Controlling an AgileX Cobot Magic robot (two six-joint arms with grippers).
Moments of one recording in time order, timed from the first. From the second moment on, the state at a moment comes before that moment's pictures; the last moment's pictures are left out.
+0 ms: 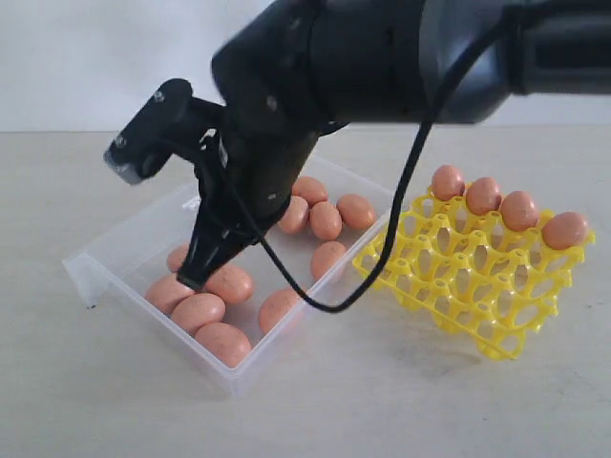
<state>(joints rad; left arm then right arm) 0.03 0.00 0.00 0.04 0.28 -0.08 0.74 1.88 -1.51 -0.10 0.78 -0.24</state>
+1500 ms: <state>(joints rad) 0.03 0.00 0.00 0.04 0.28 -0.08 0.58 2.35 -1.84 0.30 0.85 -0.71</state>
